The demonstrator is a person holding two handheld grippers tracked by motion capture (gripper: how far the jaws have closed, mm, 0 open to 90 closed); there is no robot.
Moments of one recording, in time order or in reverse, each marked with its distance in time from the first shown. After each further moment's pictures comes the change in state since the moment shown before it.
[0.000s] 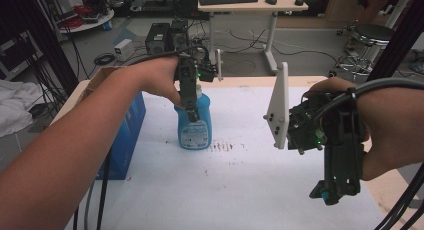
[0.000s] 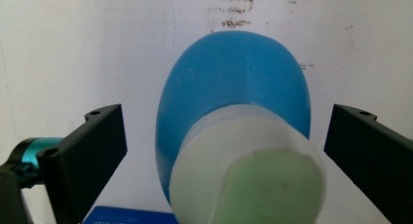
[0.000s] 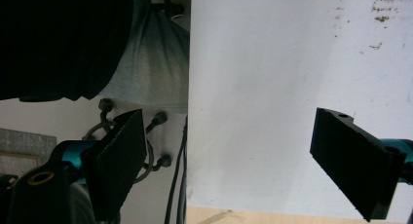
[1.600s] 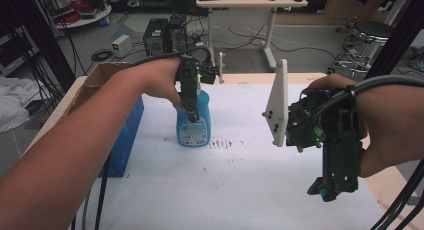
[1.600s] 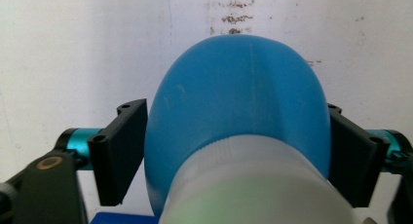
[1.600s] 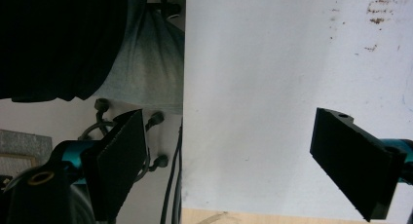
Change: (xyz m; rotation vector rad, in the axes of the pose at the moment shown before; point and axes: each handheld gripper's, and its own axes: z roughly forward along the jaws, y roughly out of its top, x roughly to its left) left arm 0.000 0.003 0.009 0.020 0.007 0.026; right arm -0.003 0.001 0.003 -0.001 -0.010 -0.007
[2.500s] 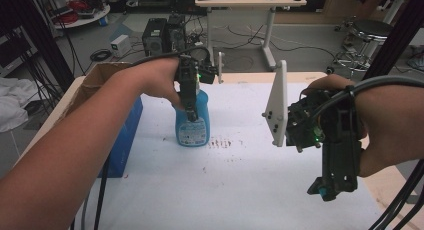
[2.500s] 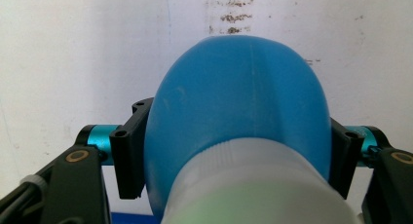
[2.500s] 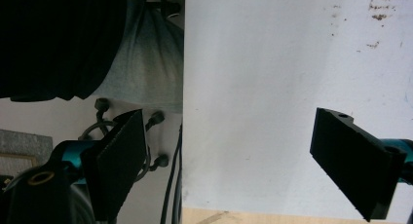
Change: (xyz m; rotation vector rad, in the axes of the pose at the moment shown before) left arm 0.000 0.002 0.001 0.011 -0.006 0.003; right arm -0.001 -0.002 0.003 0.003 0.004 0.006
